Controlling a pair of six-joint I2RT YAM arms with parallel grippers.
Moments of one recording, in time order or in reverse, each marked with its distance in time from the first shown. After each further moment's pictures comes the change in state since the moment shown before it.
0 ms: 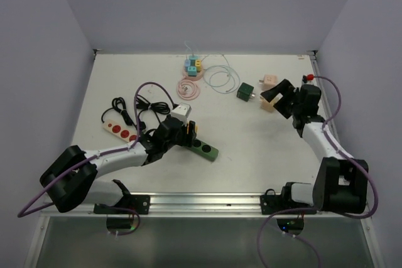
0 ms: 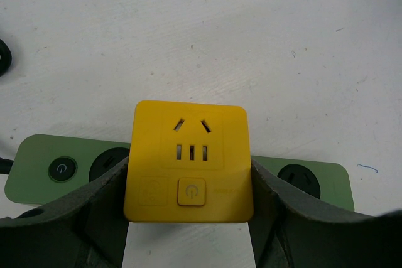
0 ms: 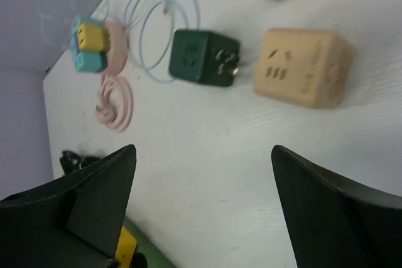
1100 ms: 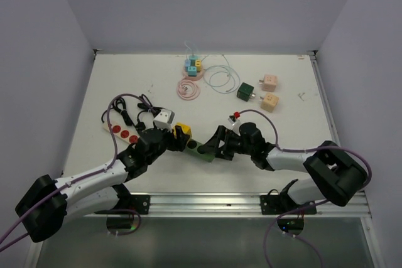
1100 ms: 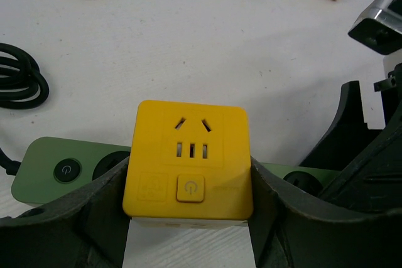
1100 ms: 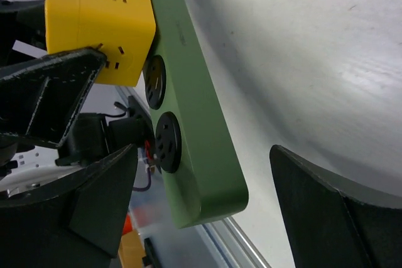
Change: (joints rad) left arm 0.000 -0.341 -0.202 0.071 -0.002 -0.048; right arm 0.834 0.043 -0.381 0.473 -0.120 0.336
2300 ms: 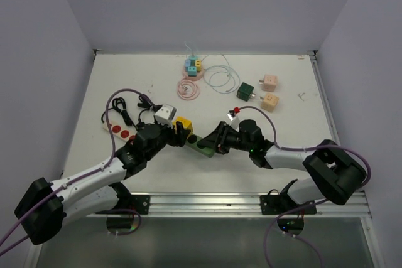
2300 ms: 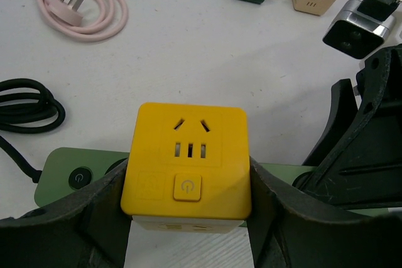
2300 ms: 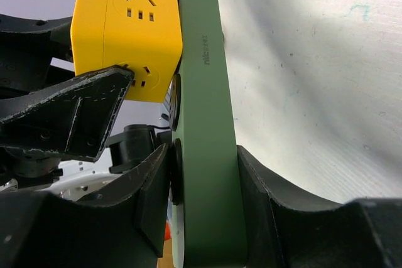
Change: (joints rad) left arm 0.012 -0.018 0.078 -0.031 0.032 0.112; right arm 0.031 0.024 0.038 0.117 0.000 0.153
